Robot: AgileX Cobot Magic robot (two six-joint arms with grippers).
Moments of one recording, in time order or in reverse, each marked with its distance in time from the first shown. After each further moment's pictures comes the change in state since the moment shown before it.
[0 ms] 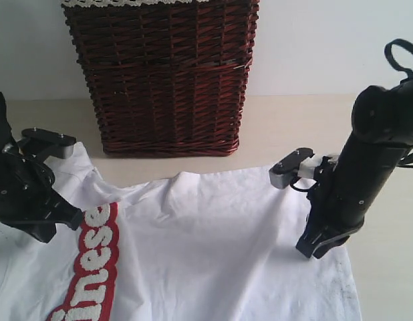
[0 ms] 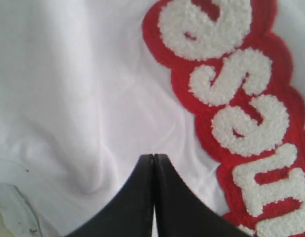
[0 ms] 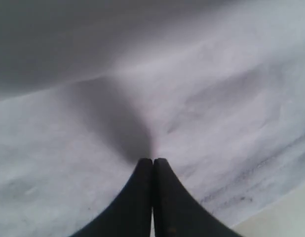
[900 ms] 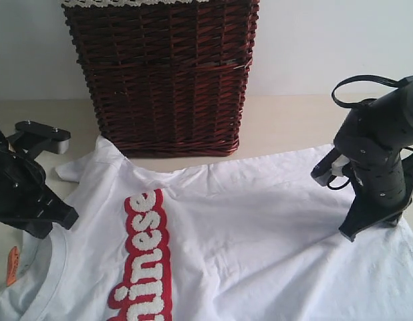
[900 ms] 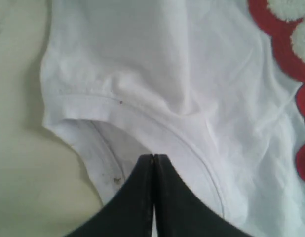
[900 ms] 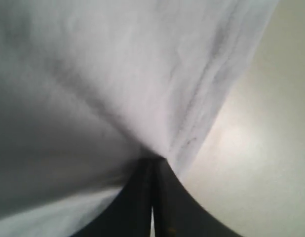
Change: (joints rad) left arm 0.000 -0.055 0.022 0.005 -0.012 0.029; right arm 0.004 0.126 -0.056 -0.962 0.070 0.950
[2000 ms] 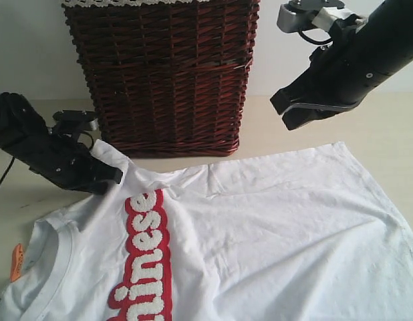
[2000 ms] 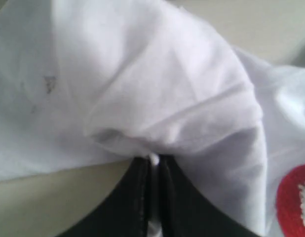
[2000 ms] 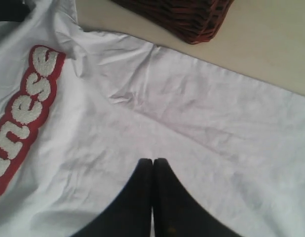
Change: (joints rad) left arm 0.099 0.391 -0.217 -0.526 -0.384 0.446; right arm 0.000 -0.411 -0.217 1.059 0.013 -0.711
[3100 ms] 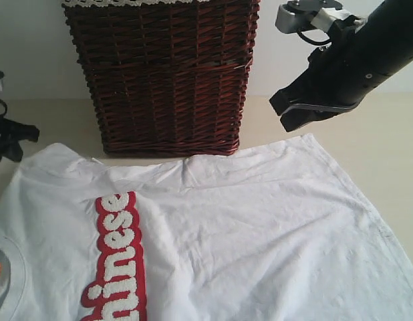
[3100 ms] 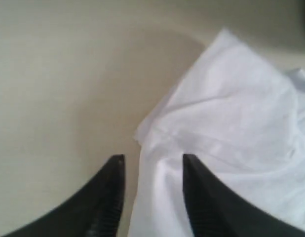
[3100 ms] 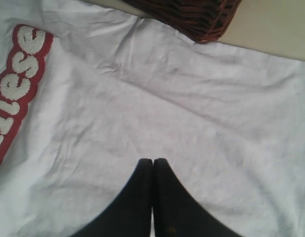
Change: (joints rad) left arm 0.249 -0.172 -0.089 0.496 0.197 -0.470; right arm 0.000 0.000 0.000 0.019 0.010 -0.019
